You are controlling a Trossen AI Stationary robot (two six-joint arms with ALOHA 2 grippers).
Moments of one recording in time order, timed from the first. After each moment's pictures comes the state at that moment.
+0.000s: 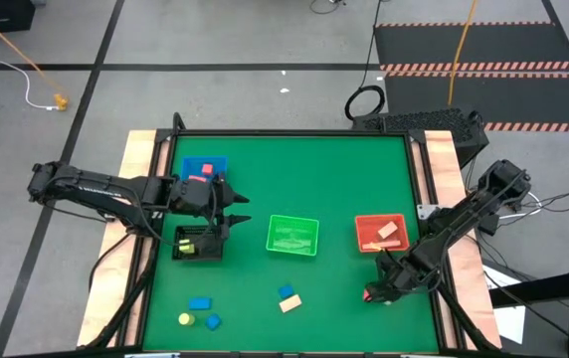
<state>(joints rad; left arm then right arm) -0.09 1.04 0.79 -0.29 -0.16 -0.13 0.74 1.36 0.58 -0.45 -0.25 2.03</state>
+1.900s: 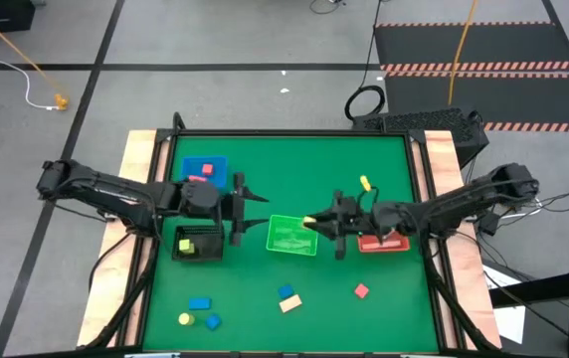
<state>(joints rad) -0.11 1.18 0.79 0.07 -0.16 0.32 0.21 1.30 0.59 0.73 0.24 0.34</state>
